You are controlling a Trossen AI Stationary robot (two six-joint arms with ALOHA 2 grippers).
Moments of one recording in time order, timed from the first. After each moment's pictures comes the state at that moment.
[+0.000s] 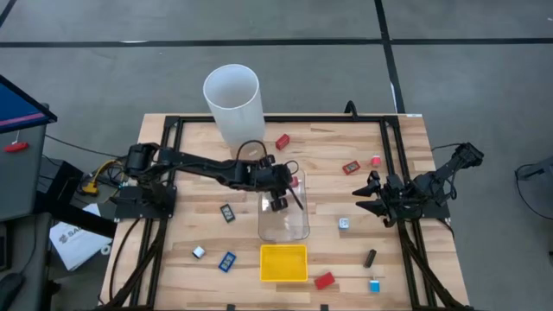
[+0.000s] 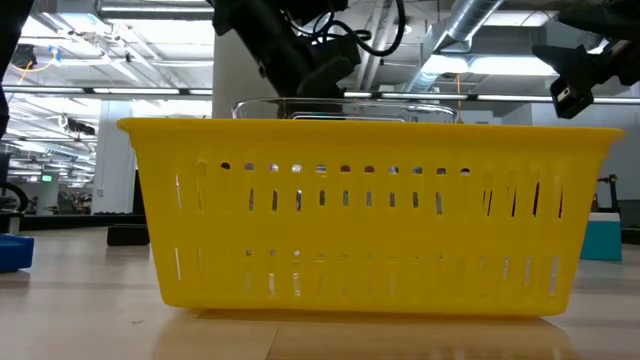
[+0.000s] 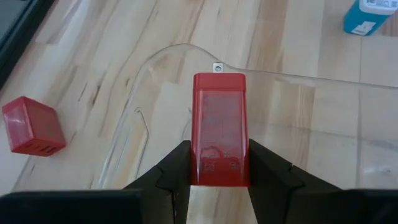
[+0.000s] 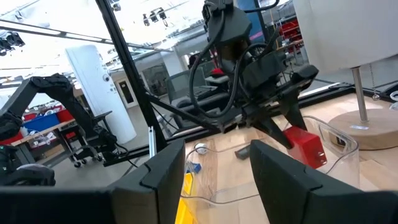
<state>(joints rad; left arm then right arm) -0.02 1.82 1.28 -0.34 -0.31 -0.14 0.60 0.06 0.01 0.20 0.53 0.27</state>
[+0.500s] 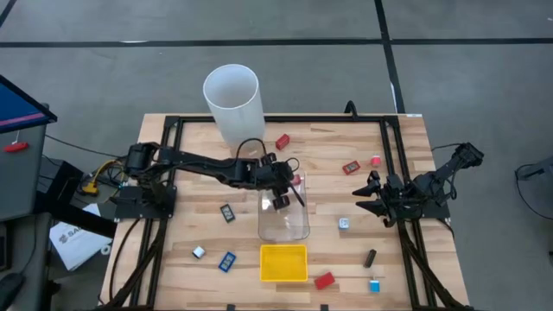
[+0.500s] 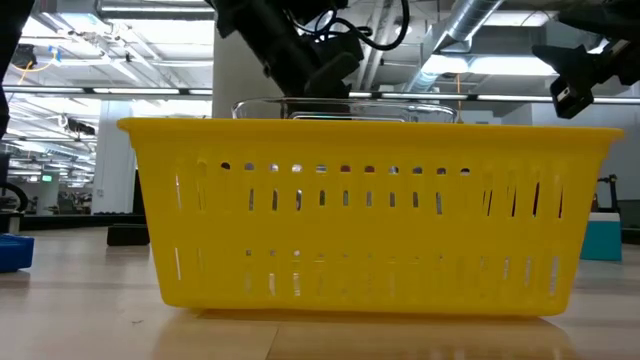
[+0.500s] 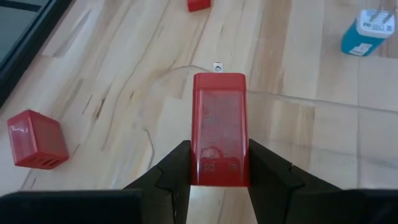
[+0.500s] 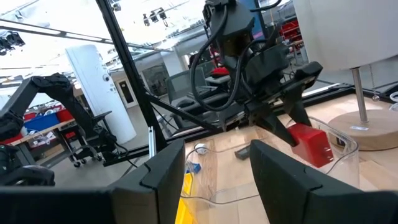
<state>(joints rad) 0.00 1.82 1.28 -0.29 -0.31 -0.13 0.60 0.06 0.01 0.20 0.53 0.27</state>
